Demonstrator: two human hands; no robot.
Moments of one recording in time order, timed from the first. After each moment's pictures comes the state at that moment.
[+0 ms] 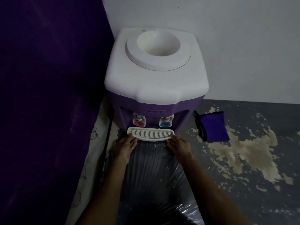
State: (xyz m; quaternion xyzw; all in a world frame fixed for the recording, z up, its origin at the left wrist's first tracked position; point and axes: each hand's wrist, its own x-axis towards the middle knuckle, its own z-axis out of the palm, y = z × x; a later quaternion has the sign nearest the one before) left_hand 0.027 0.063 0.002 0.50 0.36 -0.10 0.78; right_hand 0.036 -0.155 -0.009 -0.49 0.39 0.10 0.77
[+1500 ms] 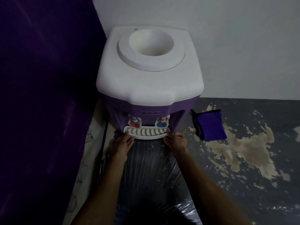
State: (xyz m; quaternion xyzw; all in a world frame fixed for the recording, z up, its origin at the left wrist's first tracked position) left_hand 0.044 0.060 -0.006 0.48 0.40 -0.08 0.78; right_hand 0.053 -0.151 -0.005 -0.48 0.42 0.05 0.77
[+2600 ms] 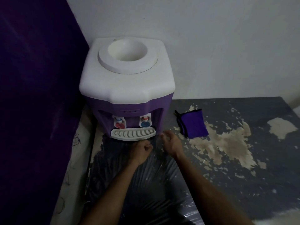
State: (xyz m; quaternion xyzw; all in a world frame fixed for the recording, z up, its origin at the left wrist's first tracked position) left_hand 0.009 -0.033 0.021 0.89 -0.01 -0.17 0.41; right_hand 0.019 -0.198 0.019 -0.86 0.19 0.10 0.46
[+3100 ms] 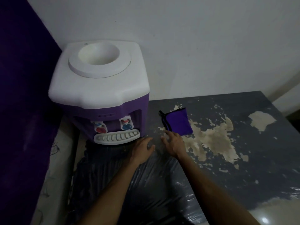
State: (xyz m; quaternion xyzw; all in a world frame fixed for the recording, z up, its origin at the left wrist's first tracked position) left_hand 0.012 -0.100 0.035 0.92 -0.12 -0.17 0.35; right_hand 0.005 -0.278 0.022 -0.94 0.16 0.10 0.29
